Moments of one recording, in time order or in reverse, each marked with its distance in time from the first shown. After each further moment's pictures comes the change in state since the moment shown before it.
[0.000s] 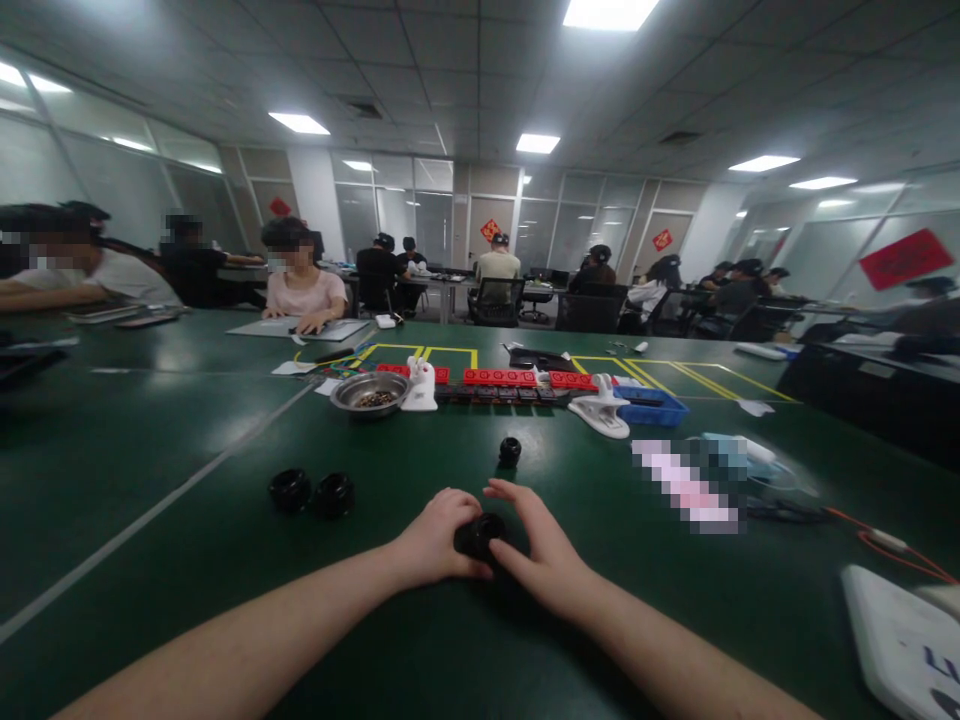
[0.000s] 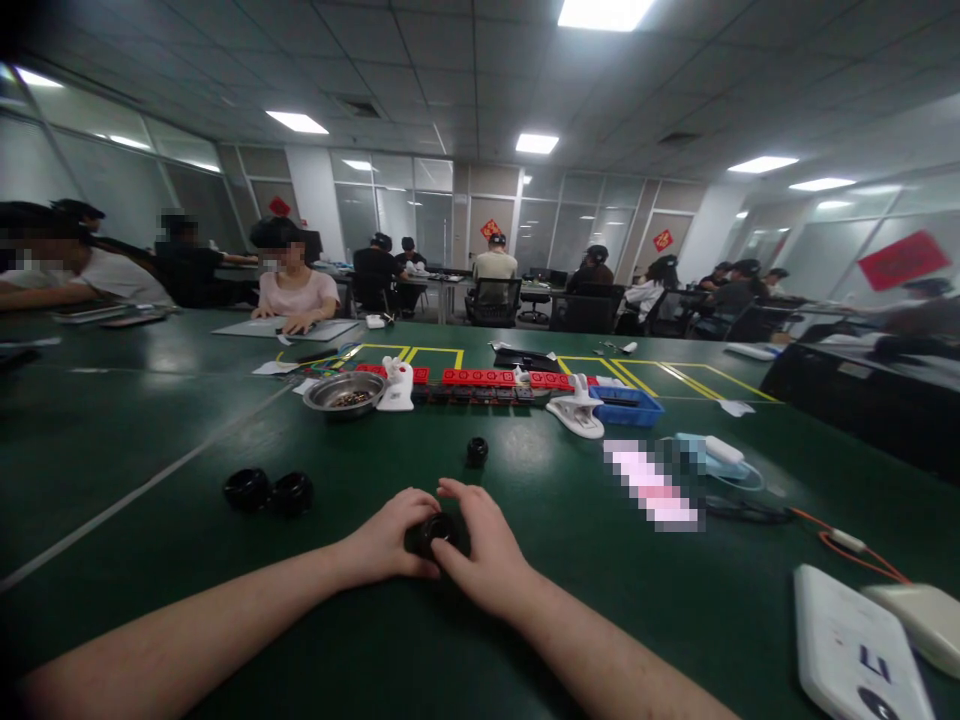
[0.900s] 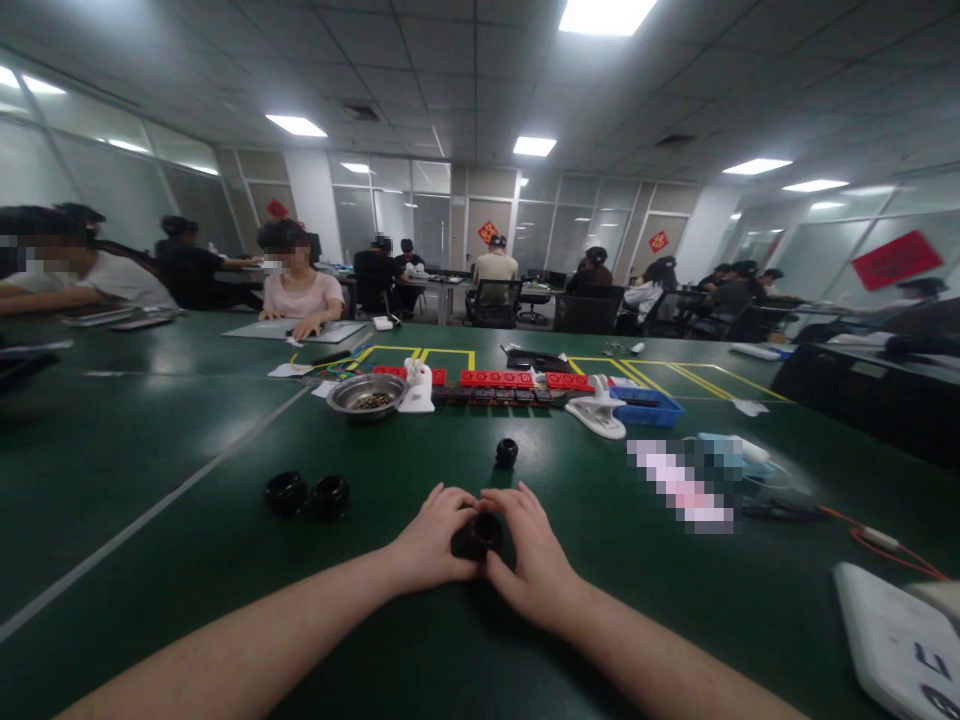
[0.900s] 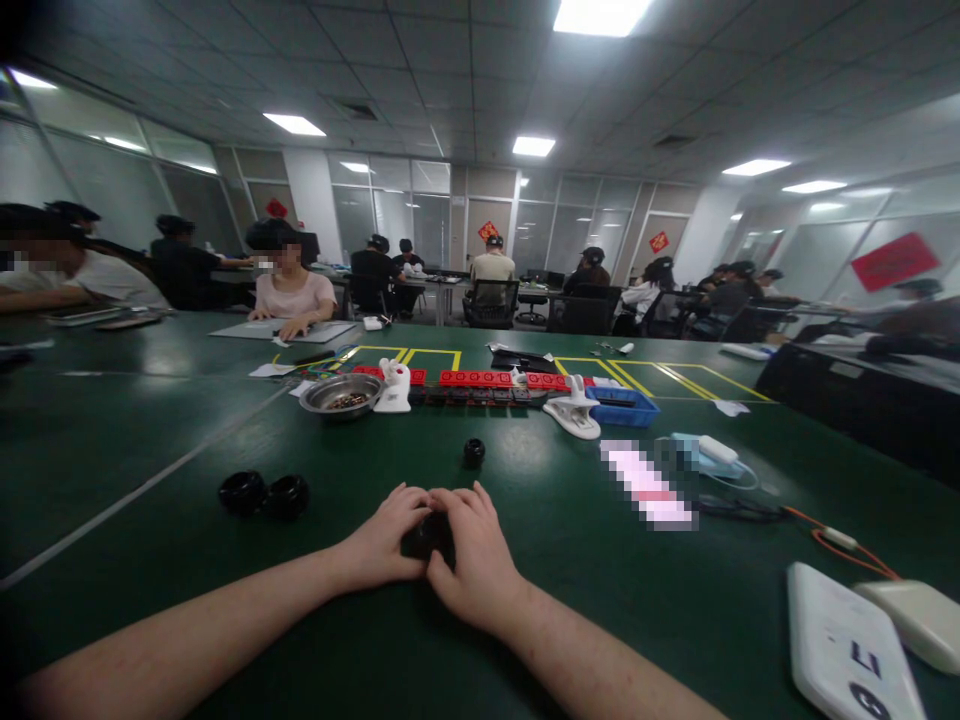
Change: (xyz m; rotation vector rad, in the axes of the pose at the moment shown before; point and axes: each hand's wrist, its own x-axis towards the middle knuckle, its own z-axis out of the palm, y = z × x) left_hand -0.001 0.002 0.002 0.061 -0.009 -0.005; right_hand -0.002 -0.011 0.007 -0.281 0.047 -0.067
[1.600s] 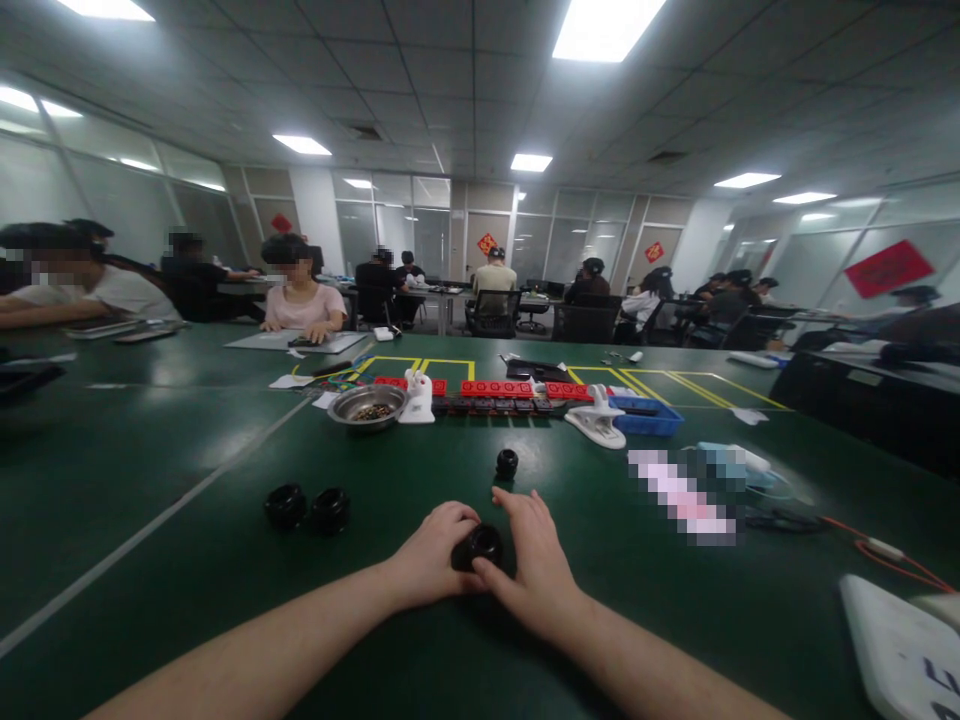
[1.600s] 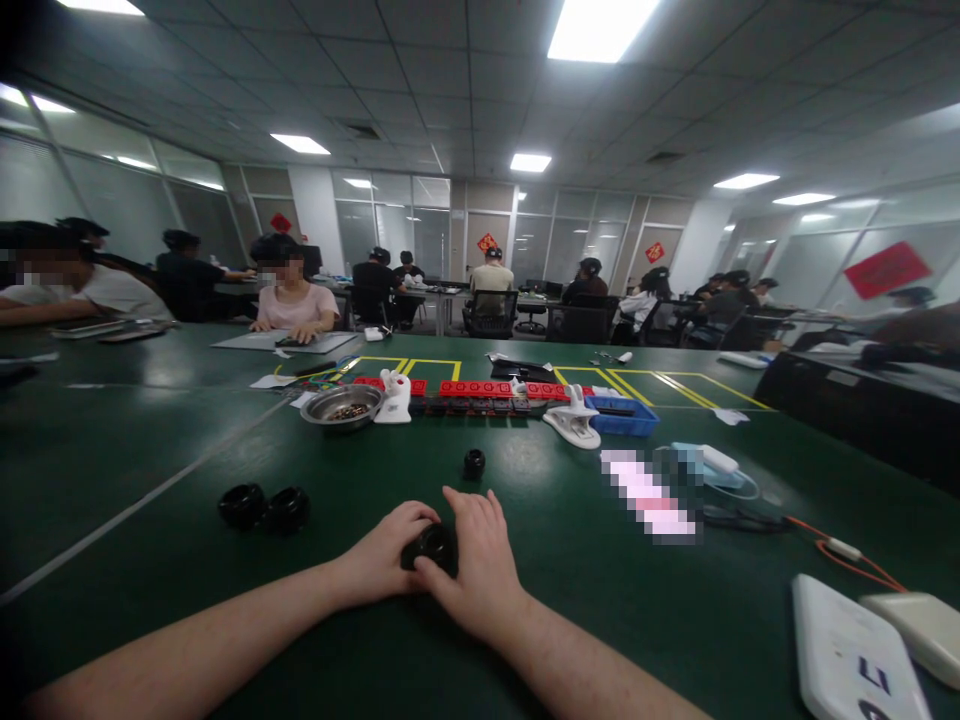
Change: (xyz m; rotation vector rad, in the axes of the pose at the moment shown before) left_hand 0.000 0.000 -0.001 -0.081 0.023 -0.019; right_hand -0.001 0.004 0.004 -0.085 0.089 0.036
